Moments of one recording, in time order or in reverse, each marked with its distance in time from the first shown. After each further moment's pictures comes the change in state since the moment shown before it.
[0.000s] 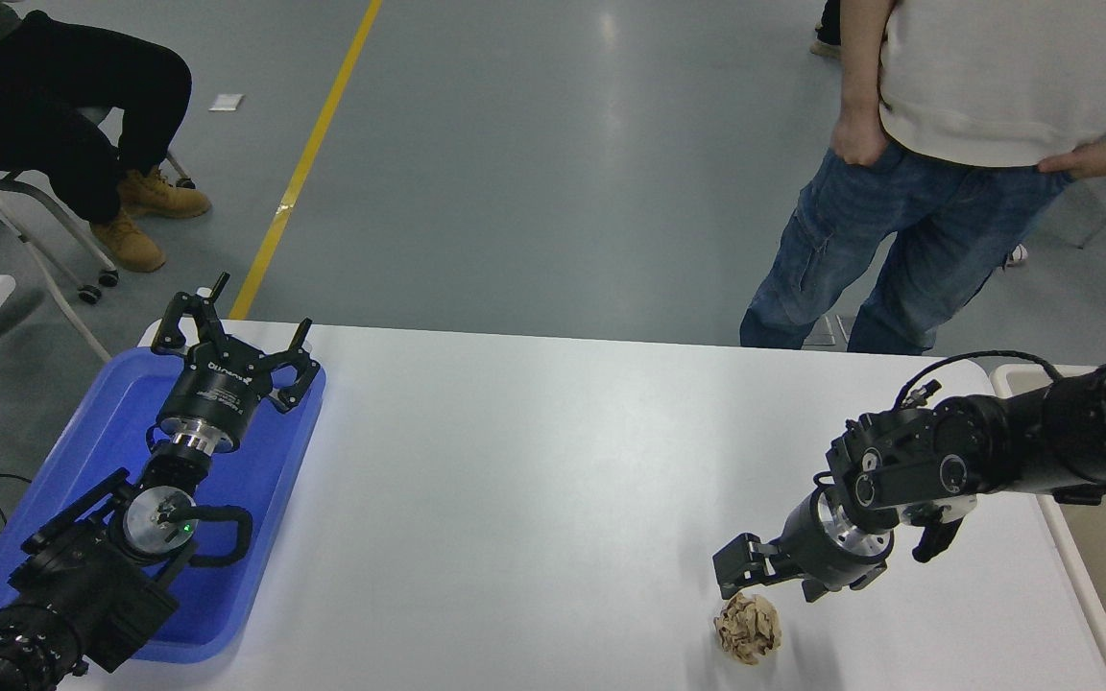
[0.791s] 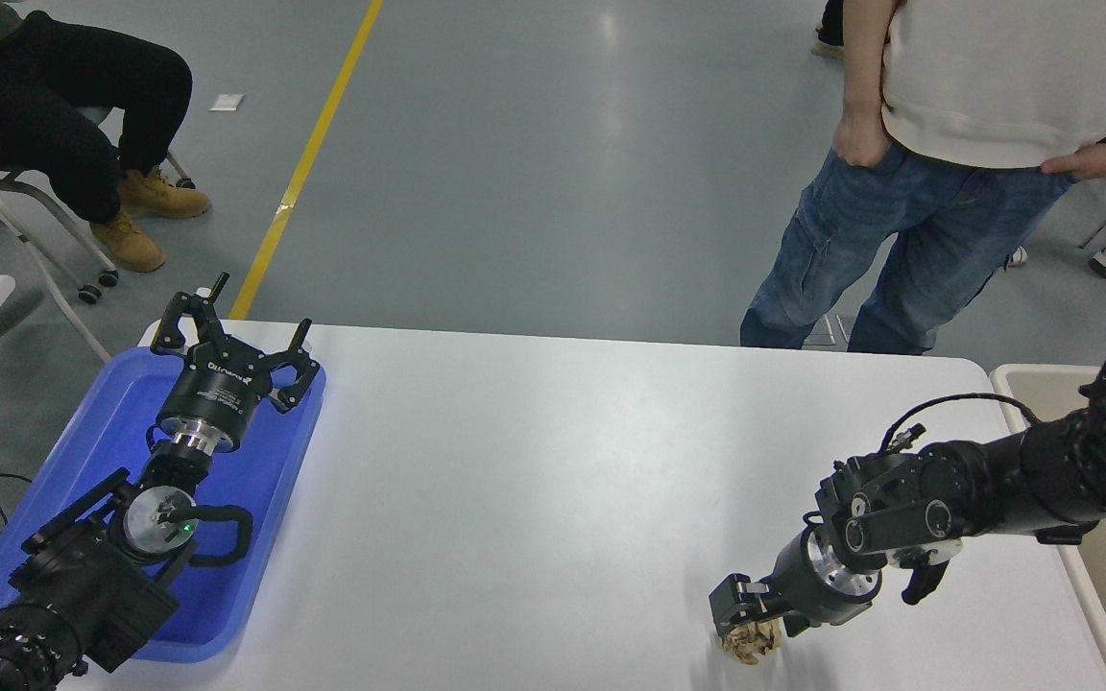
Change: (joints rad) left arm 0.000 0.000 0.000 0.000 0.000 0.000 0.000; right arm -0.075 0.022 0.027 -0.022 -0.074 -0.043 0.009
